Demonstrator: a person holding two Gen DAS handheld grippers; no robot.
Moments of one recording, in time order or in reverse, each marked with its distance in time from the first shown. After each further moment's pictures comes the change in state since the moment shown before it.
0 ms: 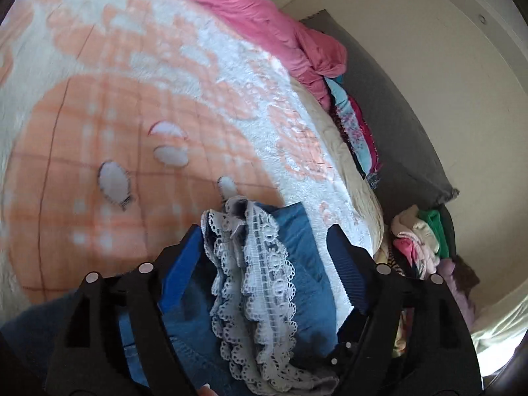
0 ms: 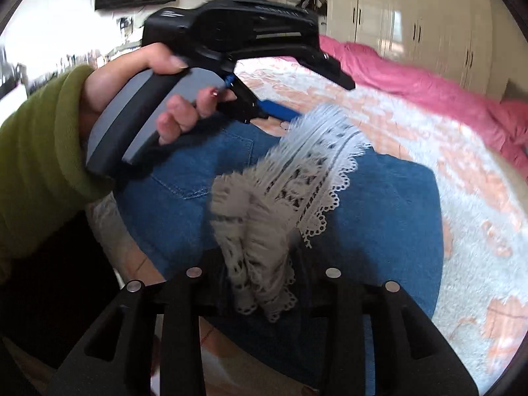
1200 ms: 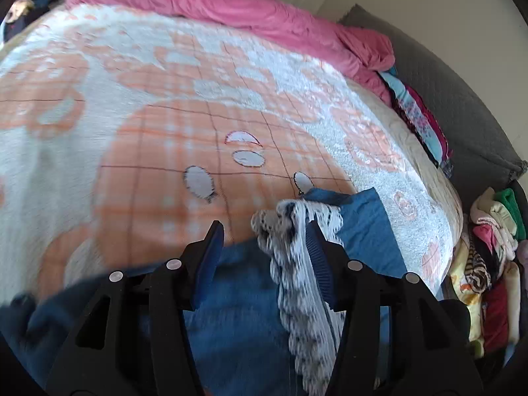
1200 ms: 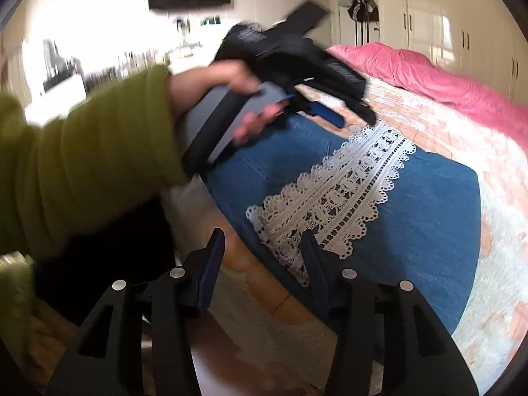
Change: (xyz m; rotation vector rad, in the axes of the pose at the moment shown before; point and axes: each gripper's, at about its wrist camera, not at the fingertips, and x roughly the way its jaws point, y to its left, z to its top) left arm -0.027 -0.013 -0.031 0.164 -0.107 0.391; right arm -0.042 0.018 -0.012 -0.019 -0.031 0.309
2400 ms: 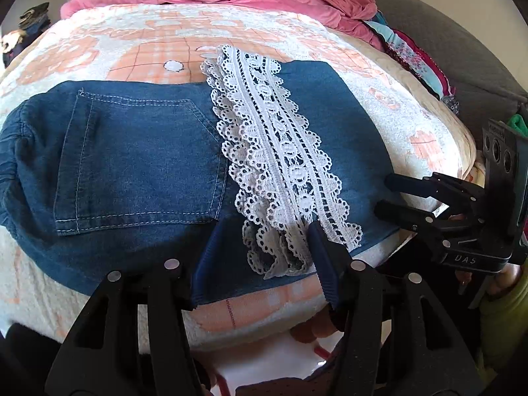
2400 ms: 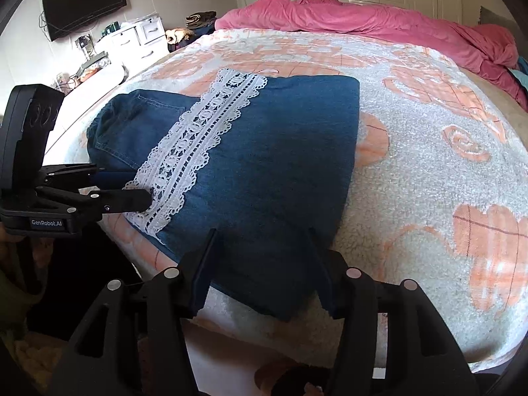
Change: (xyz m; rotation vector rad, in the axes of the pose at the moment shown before) left arm -0.033 -0.060 -0.128 0.144 0.108 0.107; right arm -0.027 -0.081 -0.035 0.302 0.148 -0.252
